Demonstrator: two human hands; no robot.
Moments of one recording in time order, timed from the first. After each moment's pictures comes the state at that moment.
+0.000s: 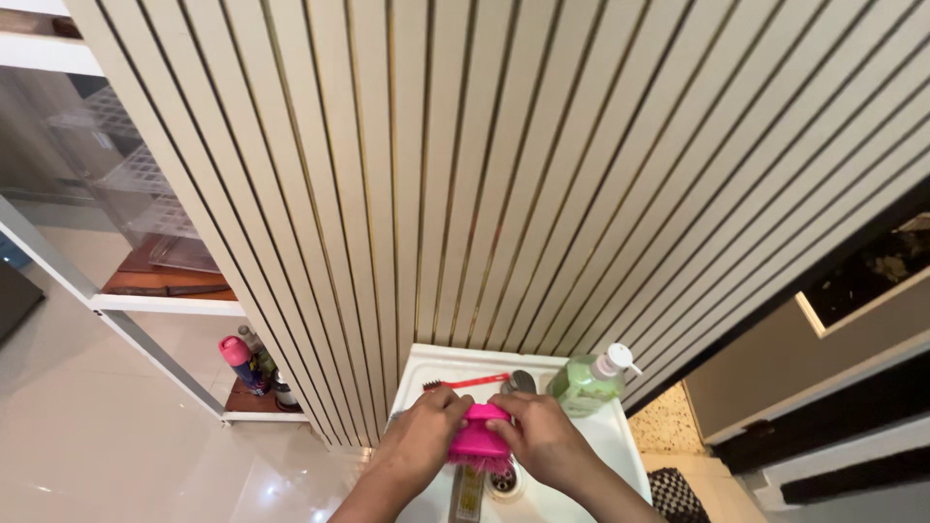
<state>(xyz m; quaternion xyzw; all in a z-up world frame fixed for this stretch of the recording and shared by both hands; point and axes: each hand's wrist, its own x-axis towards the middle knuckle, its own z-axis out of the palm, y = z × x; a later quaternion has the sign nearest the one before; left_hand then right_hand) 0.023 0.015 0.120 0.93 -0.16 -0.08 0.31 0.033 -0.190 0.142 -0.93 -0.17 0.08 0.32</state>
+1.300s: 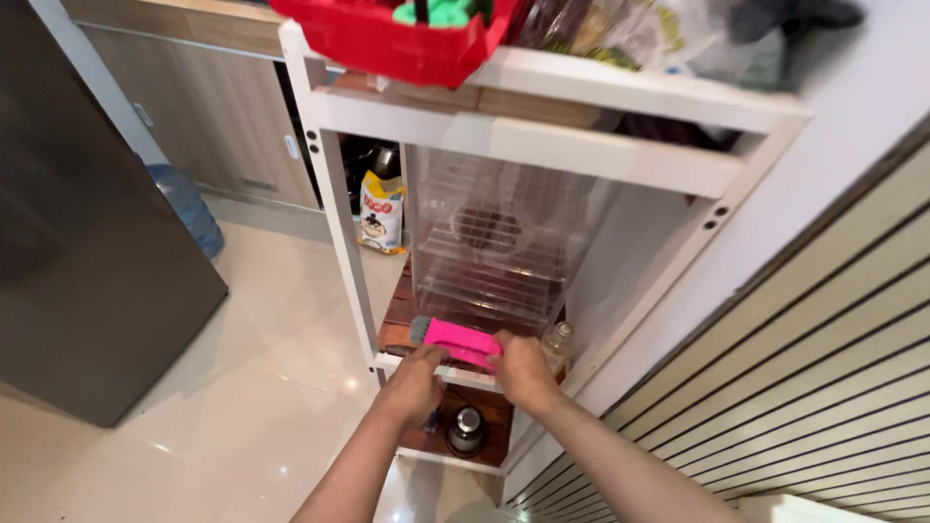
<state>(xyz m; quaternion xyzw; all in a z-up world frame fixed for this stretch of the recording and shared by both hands) 0.229 0.563 -0.016 0.94 0.00 -0.03 0.34 0.284 0.374 0.039 -0.94 -0.09 0.12 0.30</state>
